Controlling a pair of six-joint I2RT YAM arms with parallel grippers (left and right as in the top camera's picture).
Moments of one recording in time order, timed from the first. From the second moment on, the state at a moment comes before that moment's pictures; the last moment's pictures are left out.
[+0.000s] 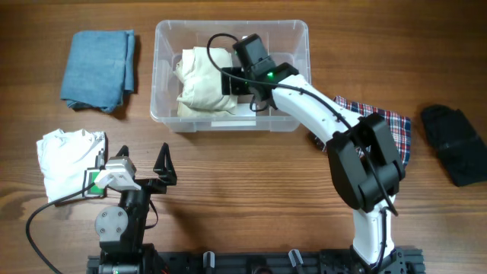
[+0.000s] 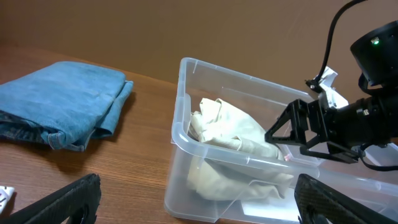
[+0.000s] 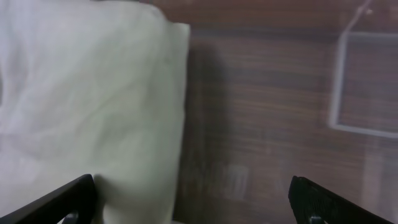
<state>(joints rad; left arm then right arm) 0.03 0.01 0.02 -0.08 0.10 -0.30 0.55 2.12 1.59 -0.43 0.05 0.42</state>
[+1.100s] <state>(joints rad) 0.03 0.01 0.02 -0.08 0.10 -0.30 0.56 2.13 1.59 -0.44 0.06 0.39</state>
